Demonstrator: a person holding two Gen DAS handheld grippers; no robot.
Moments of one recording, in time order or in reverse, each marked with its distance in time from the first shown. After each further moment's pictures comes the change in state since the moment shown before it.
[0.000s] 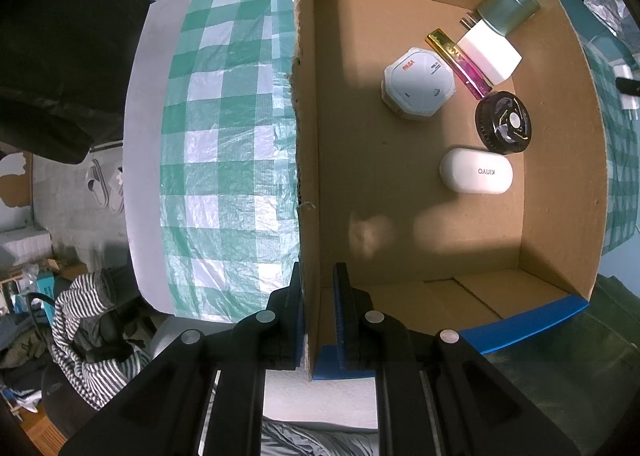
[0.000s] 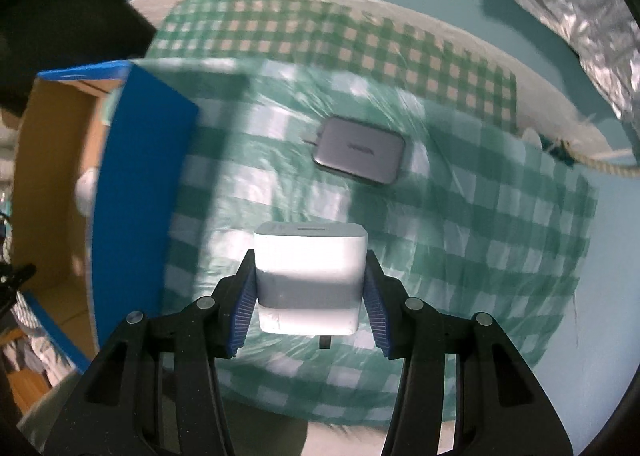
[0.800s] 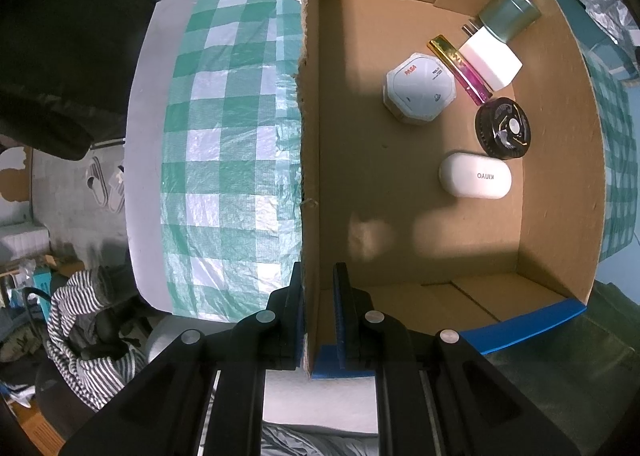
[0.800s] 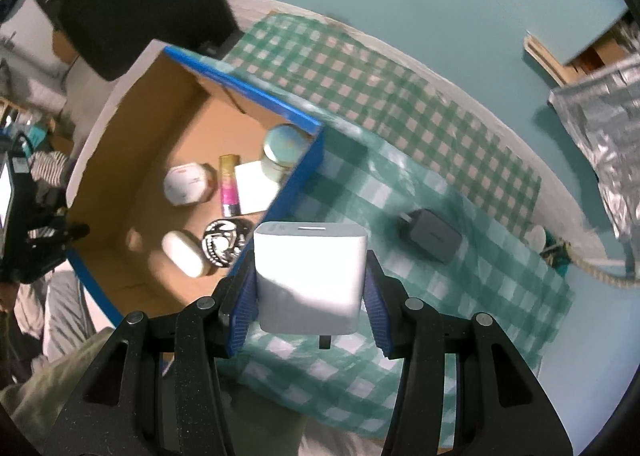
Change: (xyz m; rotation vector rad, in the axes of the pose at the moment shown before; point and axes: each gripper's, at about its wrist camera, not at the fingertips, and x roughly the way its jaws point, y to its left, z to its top) left arm -0.002 0.001 -0.002 -0.020 -0.015 -0.006; right arm -0.064 0.103 0.012 -0.311 -0.087 0.021
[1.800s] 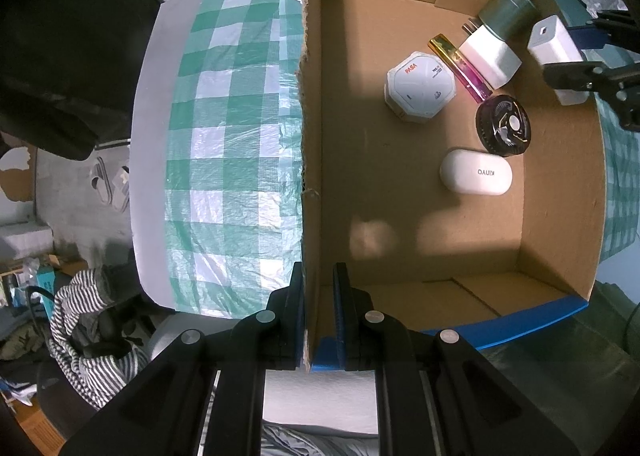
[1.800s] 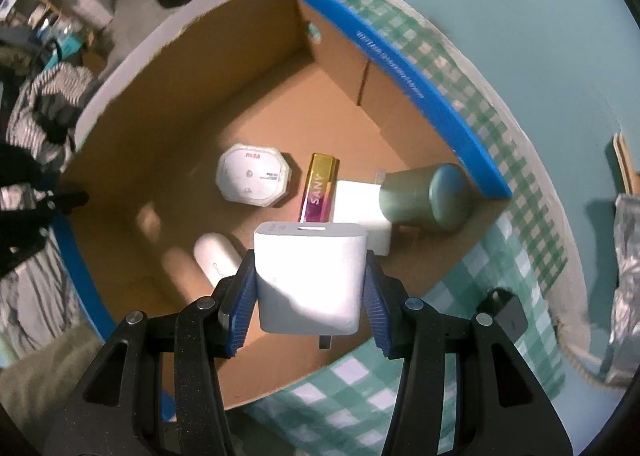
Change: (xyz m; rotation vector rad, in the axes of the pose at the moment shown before) left arm -0.002 0.000 -0.002 0.000 -0.009 0.018; right arm 0.081 0.099 0.027 -0.319 0.069 0.026
